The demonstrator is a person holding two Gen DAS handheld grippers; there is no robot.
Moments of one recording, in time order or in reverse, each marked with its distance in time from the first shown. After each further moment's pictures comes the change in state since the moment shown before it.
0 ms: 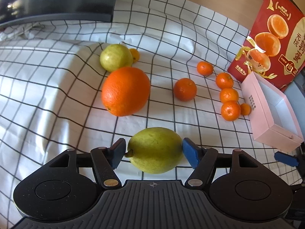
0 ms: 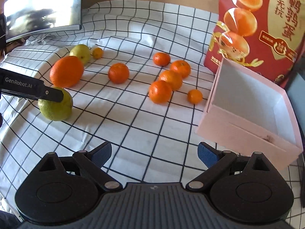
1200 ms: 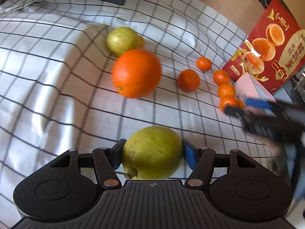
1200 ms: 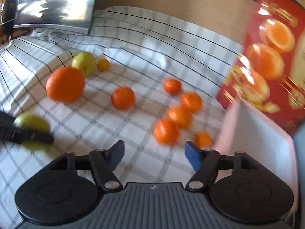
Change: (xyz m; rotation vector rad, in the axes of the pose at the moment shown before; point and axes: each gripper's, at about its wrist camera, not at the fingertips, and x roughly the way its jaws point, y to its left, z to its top) left arm 0.001 0.048 -0.017 -0.077 0.029 -0.124; right arm 0.039 0.030 0.064 -0.180 -0.053 0.002
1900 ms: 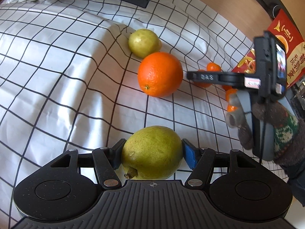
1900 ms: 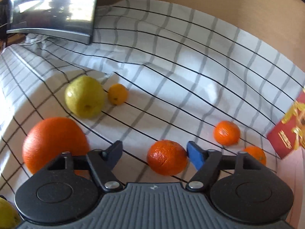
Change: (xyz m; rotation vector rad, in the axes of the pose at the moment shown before) left arm -0.014 0.031 -0.005 -0.048 -0.005 -0.016; right arm 0.111 0.052 0.080 0.015 0.016 0.037
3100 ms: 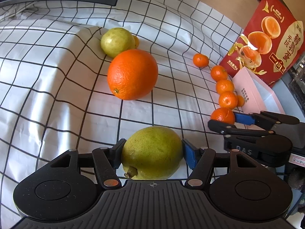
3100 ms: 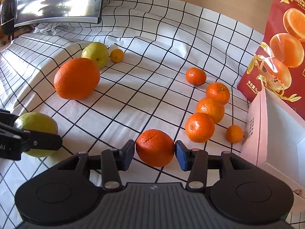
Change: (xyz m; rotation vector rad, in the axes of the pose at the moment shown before) left arm 0.022 -0.036 0.006 0.107 0.021 0.001; right arm -0.089 -0.019 -0.090 0.027 0.036 -0.008
